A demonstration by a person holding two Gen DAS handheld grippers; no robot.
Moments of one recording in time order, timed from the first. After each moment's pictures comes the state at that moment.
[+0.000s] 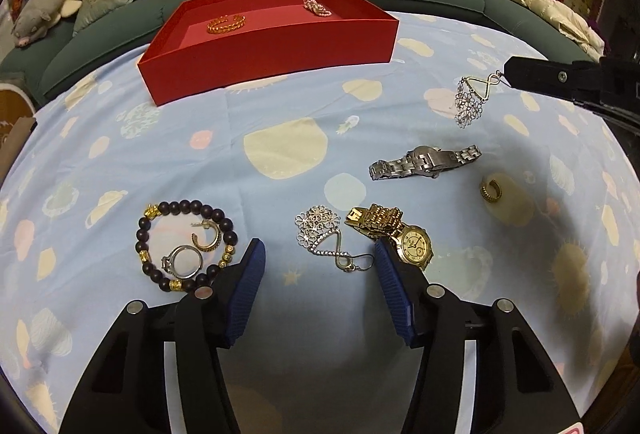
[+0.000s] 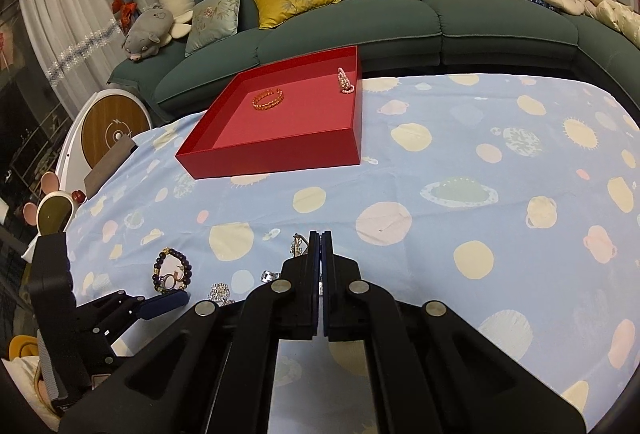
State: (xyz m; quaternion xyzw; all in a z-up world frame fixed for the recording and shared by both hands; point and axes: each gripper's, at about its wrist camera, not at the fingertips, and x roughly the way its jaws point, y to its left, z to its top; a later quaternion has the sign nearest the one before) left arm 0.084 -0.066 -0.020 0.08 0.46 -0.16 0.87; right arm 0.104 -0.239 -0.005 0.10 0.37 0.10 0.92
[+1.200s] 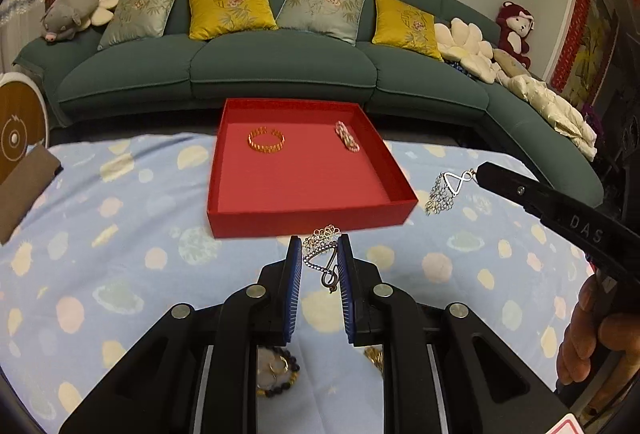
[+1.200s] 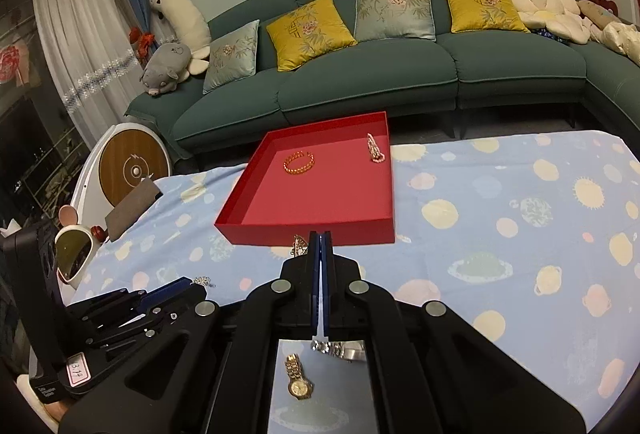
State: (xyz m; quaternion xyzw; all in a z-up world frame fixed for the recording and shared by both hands) left arm 0.143 -0.015 0.105 -0.02 0.37 -0.15 0.92; right arm 0.133 -0.212 0.065 0.11 0.31 0.12 0.94
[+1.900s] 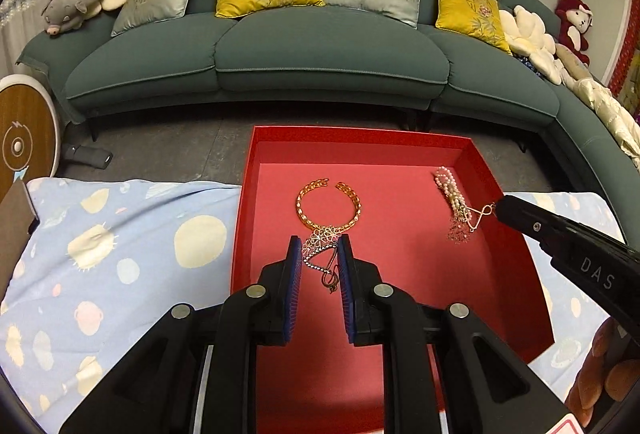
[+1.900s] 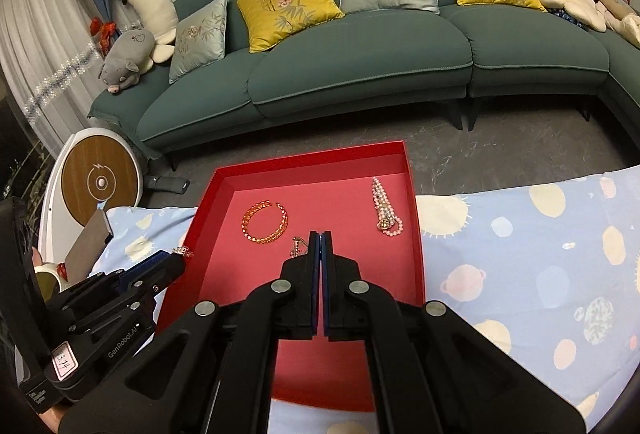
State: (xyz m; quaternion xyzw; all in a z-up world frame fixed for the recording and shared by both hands) left arm 0.340 -0.016 0.049 -0.01 0.42 -0.08 0.90; right arm 0.336 -0.191 0.026 0.12 0.38 0.09 0.91
